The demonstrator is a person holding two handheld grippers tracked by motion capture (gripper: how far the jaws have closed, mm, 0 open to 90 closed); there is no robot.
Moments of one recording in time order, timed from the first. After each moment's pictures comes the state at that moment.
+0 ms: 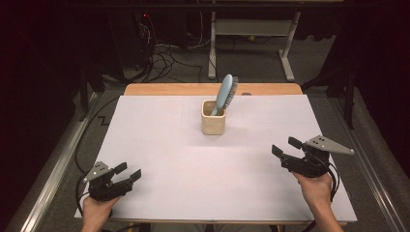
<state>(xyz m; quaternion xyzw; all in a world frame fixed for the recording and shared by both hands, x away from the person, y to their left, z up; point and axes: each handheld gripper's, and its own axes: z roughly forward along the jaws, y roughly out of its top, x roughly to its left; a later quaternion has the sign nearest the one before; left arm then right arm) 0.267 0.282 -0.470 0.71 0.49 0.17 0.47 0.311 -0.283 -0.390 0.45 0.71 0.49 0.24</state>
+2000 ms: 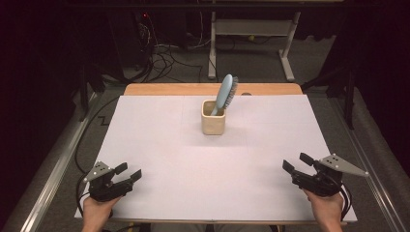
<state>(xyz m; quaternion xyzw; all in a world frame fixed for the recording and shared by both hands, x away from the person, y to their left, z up) 0.267 0.280 -0.470 0.72 0.49 0.16 0.47 0.276 -0.311 -0.419 0.48 0.69 0.49 0.24</state>
